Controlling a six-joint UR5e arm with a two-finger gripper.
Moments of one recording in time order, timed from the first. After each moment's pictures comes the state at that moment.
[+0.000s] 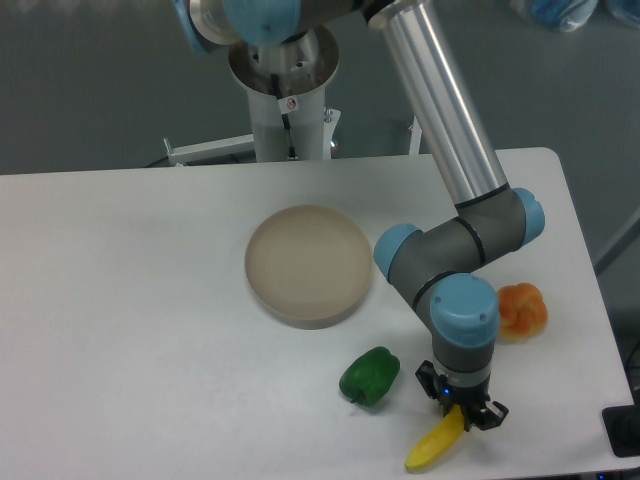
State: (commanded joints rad) arm 2.31 -2.38 -1.25 -0.79 1.61 1.18
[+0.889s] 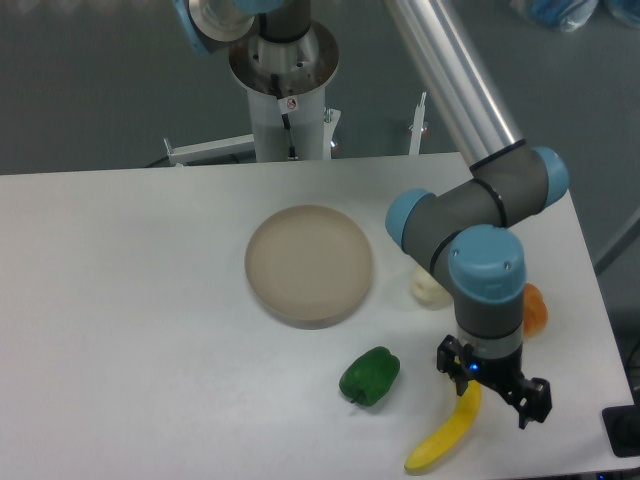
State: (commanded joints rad) arm 2.35 -2.24 -1.24 -0.80 1.61 1.20
